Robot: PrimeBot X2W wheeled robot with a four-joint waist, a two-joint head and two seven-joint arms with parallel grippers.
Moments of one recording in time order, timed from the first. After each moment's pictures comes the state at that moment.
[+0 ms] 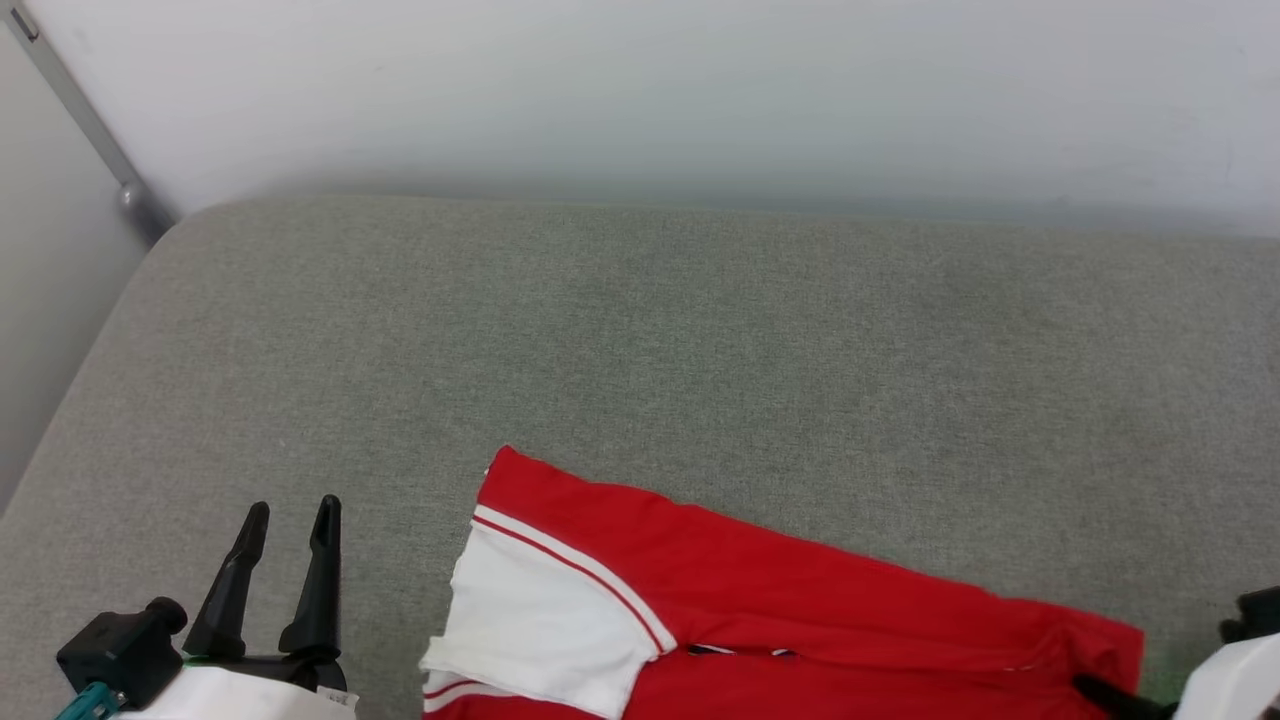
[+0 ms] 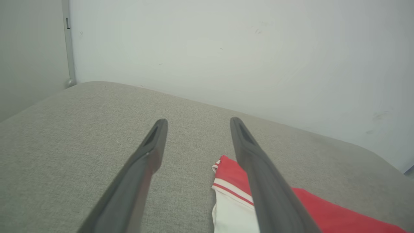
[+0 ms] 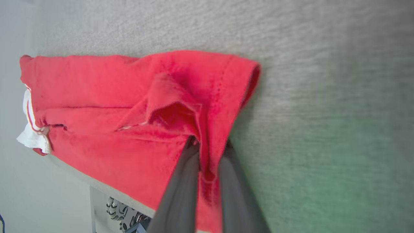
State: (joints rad) left arm 0.07 0.29 -0.06 0.05 -0.59 -0.13 -0.26; right arm -0.02 -0.44 0.14 0.43 1.01 0.13 0.55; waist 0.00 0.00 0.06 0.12
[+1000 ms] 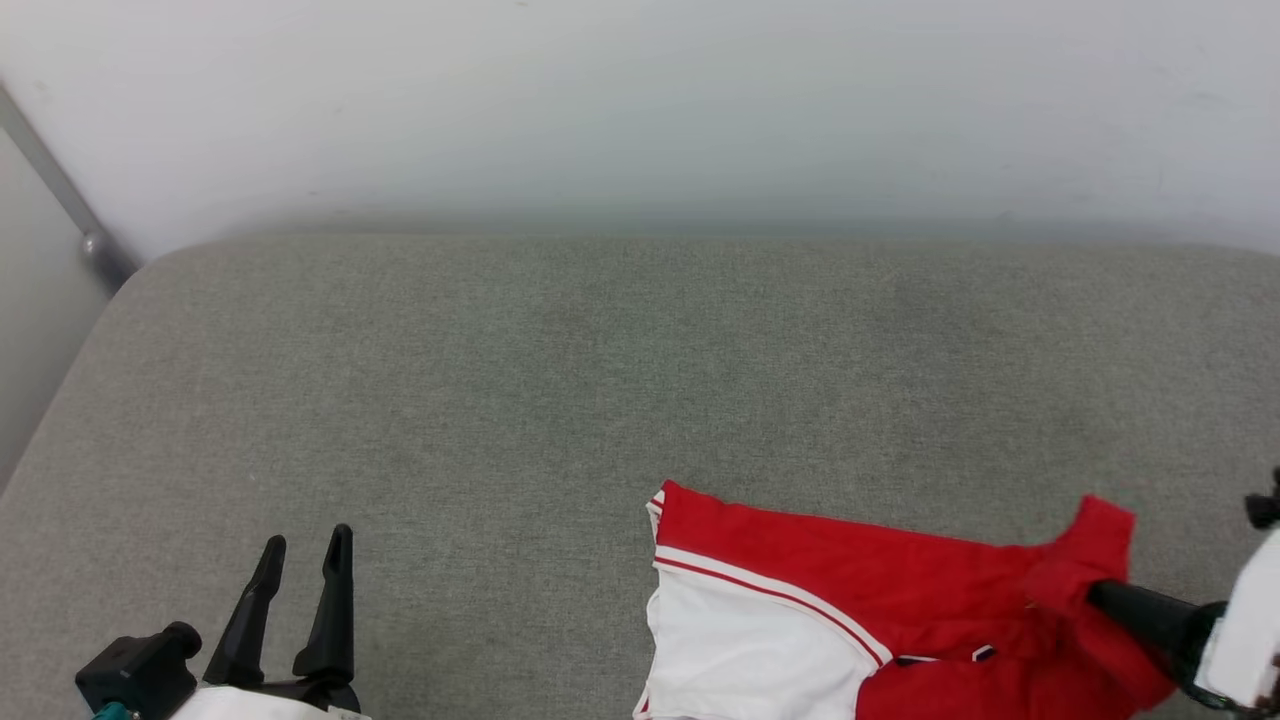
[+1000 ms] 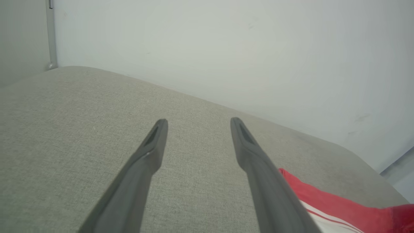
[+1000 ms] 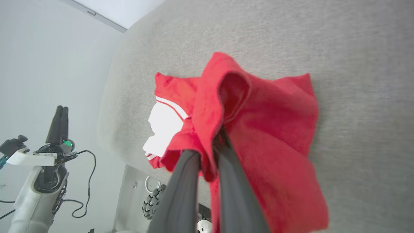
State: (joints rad) left arm 0.09 0.26 -0.07 0.09 -0.63 -0.13 -0.26; right arm 0.00 -0.33 -0.21 -0.06 1.02 0.13 0.98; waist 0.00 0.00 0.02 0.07
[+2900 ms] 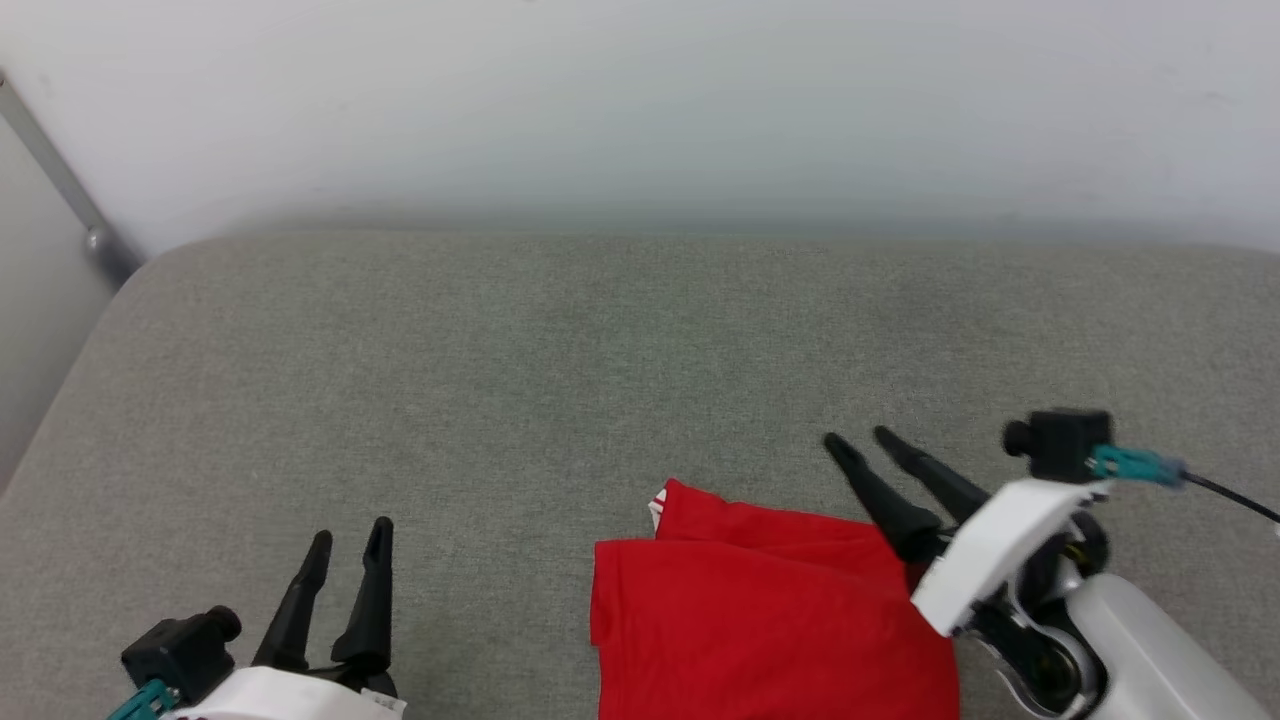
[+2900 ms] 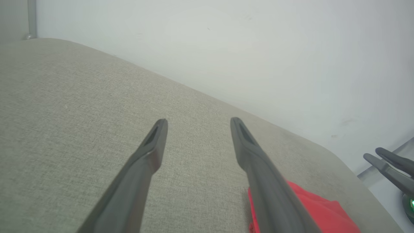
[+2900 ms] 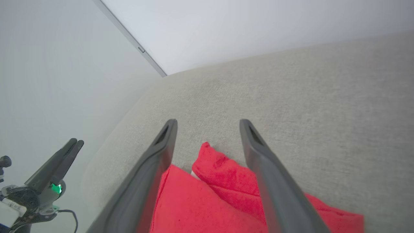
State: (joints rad) left arm 0.02 0.24 -0.15 0.19 -0.73 -0.13 -0.26; right arm -0.39 -0.28 0.54 0.36 0.96 0.13 0.09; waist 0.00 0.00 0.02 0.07
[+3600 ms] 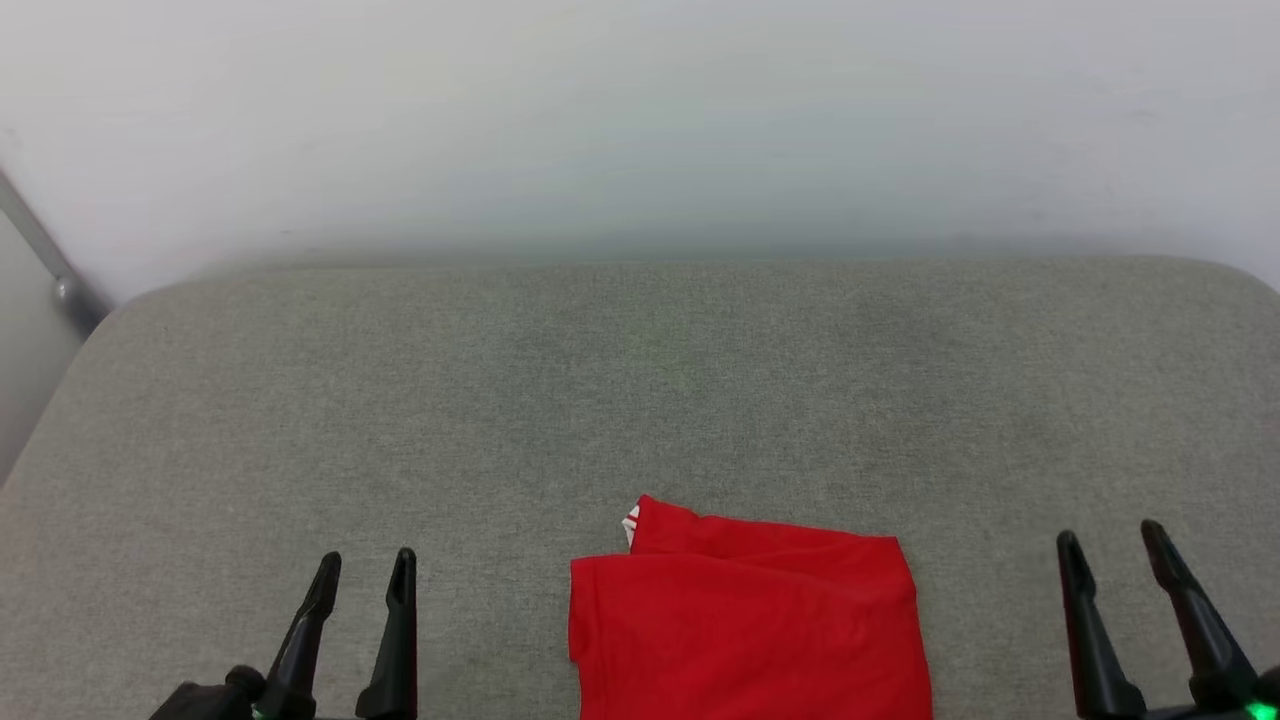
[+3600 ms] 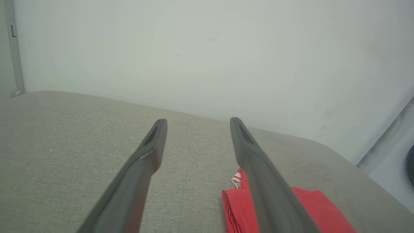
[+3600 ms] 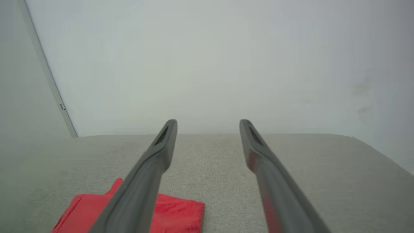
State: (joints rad) left arm 0.19 0.14 -0.07 -0.07 -0.45 -0.13 -0.26; right arm 0.23 -0.15 0.01 -0.18 0.27 0.13 -0.26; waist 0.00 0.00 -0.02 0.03
